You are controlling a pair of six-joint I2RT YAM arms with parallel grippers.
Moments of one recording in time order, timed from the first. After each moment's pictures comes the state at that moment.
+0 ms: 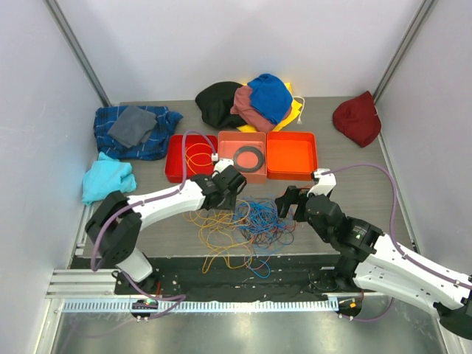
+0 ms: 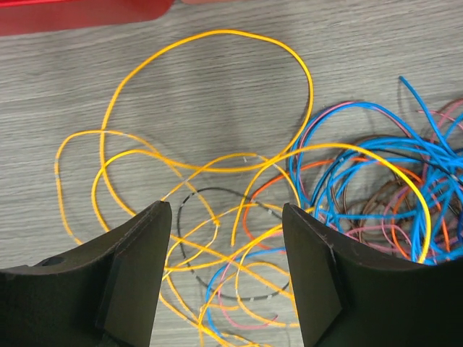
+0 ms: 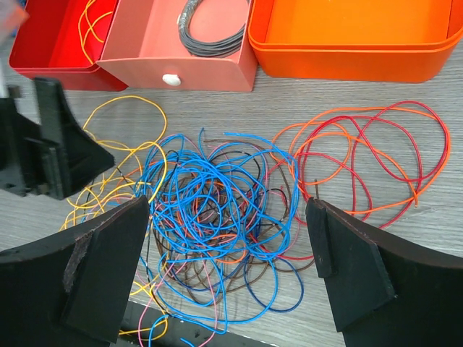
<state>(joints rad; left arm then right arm) -0.87 1.57 1.05 -0.61 -0.42 -0.66 0.93 0.67 0.57 -0.40 0.54 0.66</state>
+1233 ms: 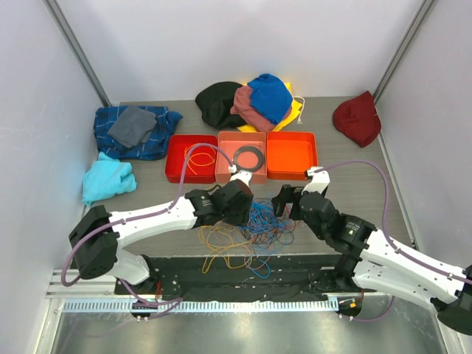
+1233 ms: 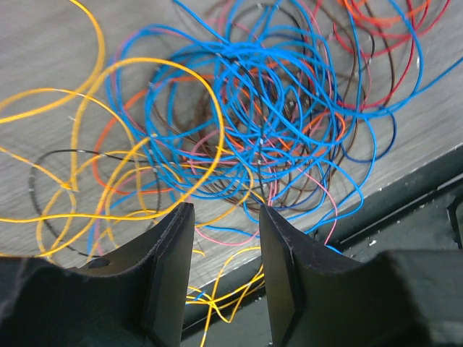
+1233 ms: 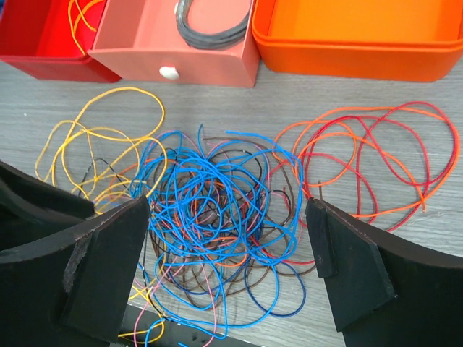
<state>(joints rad) -1.04 1.43 0.99 -0.47 -0.21 -0.63 0.93 0.75 0.58 -0.36 0.52 0.65</state>
